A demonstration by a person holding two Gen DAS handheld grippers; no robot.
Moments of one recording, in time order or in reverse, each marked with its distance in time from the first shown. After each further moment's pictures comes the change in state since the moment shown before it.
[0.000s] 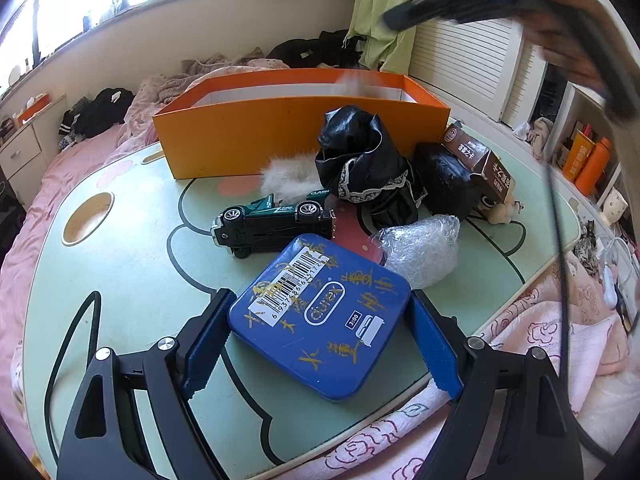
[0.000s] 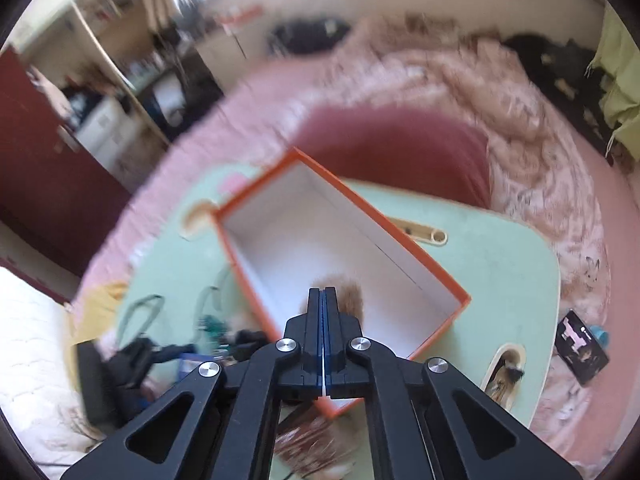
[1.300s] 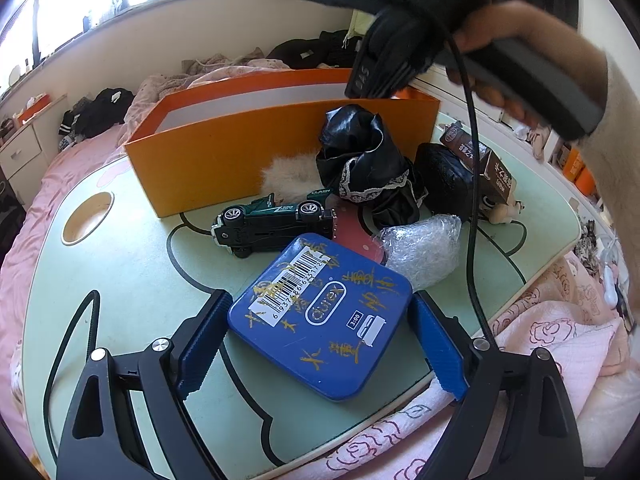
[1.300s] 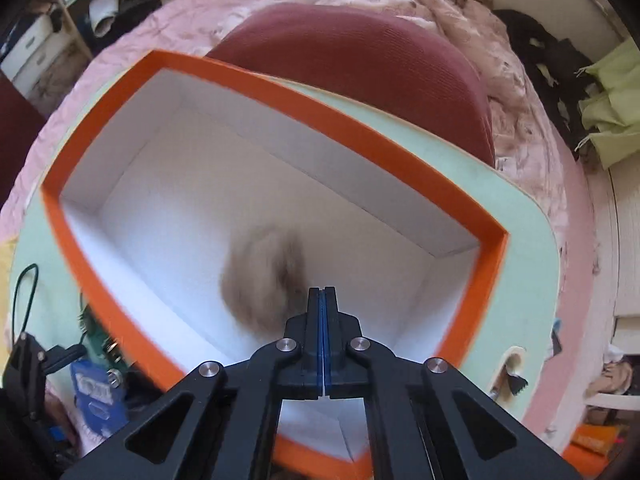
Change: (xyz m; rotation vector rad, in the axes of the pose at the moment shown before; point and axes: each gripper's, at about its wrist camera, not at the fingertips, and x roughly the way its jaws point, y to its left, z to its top) left arm 0.003 -0.009 0.000 -0.010 -0.002 0.008; right arm 0.162 -0.020 0.007 -0.070 0.375 -0.344
